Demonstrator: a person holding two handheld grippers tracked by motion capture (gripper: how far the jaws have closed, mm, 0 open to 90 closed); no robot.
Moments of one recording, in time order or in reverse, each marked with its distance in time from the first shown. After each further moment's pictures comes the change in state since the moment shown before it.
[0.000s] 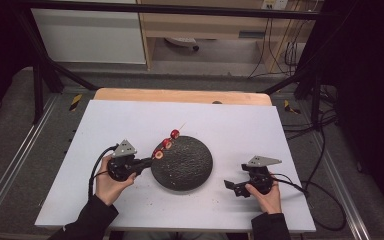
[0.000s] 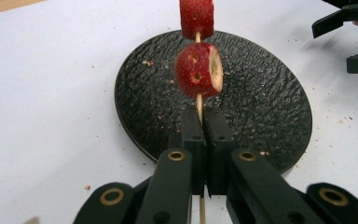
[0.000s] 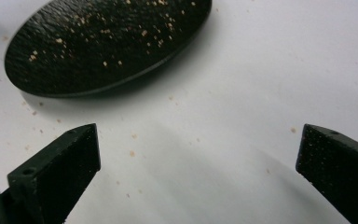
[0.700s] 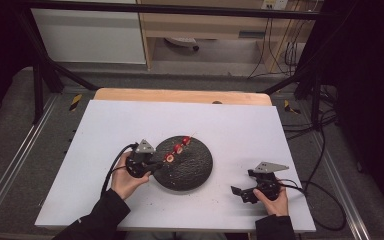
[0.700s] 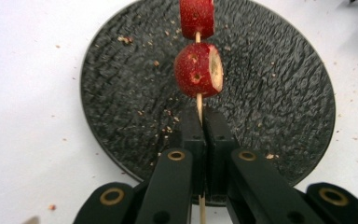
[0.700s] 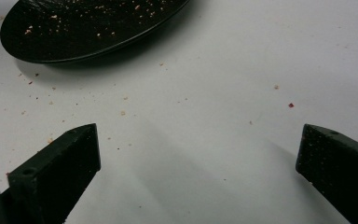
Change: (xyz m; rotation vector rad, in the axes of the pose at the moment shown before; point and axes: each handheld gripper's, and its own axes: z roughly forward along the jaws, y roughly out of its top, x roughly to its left) left arm -0.013 0.009 0.045 0.158 0.006 0.037; right arm -0.007 -0.021 -0.013 0.015 -0.004 0.004
